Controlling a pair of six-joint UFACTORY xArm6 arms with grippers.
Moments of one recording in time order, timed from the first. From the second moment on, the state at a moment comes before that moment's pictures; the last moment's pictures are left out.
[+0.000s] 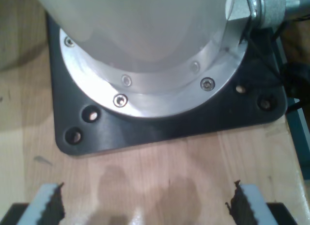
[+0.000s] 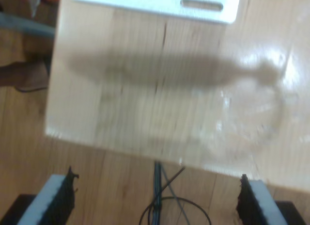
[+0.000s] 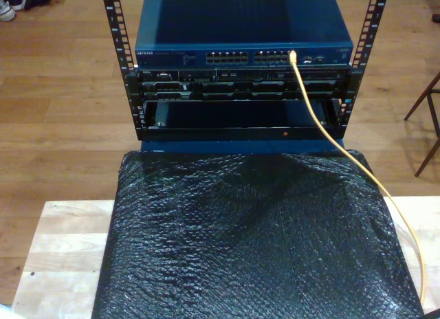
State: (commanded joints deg) left arm 86.7 -22.0 -10.8 -2.7 66.1 -170.5; right arm -75.6 -40.4 -7.1 -6.3 59.8 -169.1
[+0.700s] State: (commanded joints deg) left arm 86.7 -22.0 -10.8 -2.7 66.1 -170.5; right arm -81.7 -38.5 0.1 -5.7 48.6 -171.7
